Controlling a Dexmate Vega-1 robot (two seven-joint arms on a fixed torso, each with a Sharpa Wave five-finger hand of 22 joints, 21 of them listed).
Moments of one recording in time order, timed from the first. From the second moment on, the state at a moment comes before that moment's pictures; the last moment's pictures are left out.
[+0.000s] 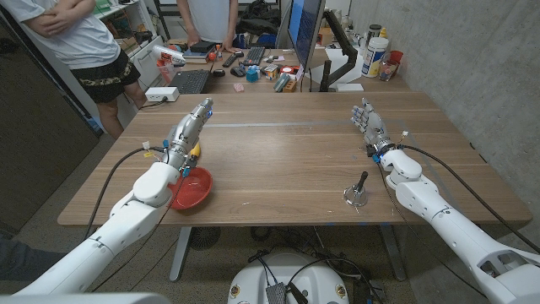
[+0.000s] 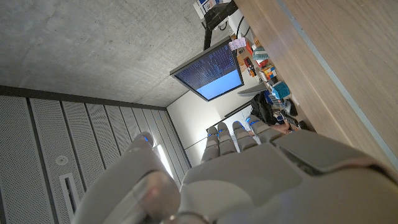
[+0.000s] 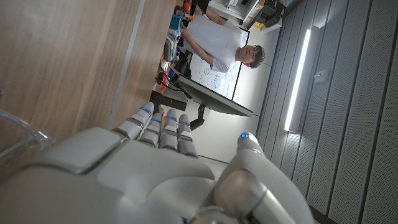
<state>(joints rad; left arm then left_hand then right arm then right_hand) 1.14 0.72 0.23 -1.66 -0.46 -0.37 0.13 0.31 -0.06 0.28 0.10 0.31 0.06 0.05 0.20 0.18 0.04 0.00 0.20 0.18 -0.01 0.00 0.19 0.18 -0.03 -0.04 0.22 0.17 -0.84 -0.52 -0.35 -1.30 0.65 0.28 0.00 0.14 0.03 0.24 -0.05 0.20 0.18 0.10 0.19 0.18 0.18 0.09 0.20 0.17 0.06 0.04 0.18 0.18 0.13 -0.04 0.19 0.18</state>
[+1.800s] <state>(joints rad) 1.31 0.71 0.14 -1.76 -0.40 -0.48 0.16 0.32 -0.05 0.28 0.09 0.31 0.07 0.05 0.20 0.18 0.05 -0.01 0.20 0.18 0.00 0.00 0.19 0.18 -0.03 -0.04 0.22 0.17 -0.82 -0.51 -0.36 -1.27 0.65 0.29 0.01 0.14 0.03 0.23 -0.06 0.20 0.18 0.10 0.19 0.18 0.16 0.09 0.20 0.18 0.04 0.04 0.18 0.18 0.11 -0.04 0.19 0.18</state>
